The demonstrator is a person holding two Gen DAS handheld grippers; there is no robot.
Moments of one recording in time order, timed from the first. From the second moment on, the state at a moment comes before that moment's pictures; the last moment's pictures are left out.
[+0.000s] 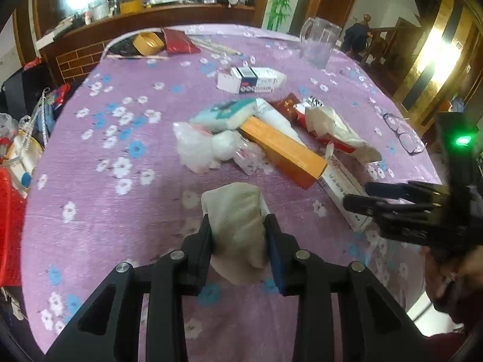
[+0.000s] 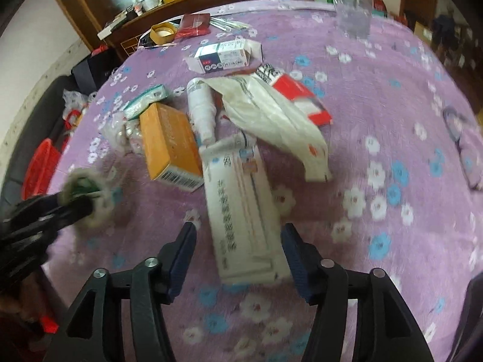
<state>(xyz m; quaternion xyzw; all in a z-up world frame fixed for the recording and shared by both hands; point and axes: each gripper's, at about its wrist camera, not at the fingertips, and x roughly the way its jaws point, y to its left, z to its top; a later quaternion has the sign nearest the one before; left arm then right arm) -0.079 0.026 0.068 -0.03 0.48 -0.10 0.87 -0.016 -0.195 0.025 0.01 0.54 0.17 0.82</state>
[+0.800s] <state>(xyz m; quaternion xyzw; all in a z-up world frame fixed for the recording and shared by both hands) -0.097 0.039 0.091 -0.01 0.46 -0.12 0.88 -0.051 -0.192 0.038 0.02 0.53 0.15 0.84</state>
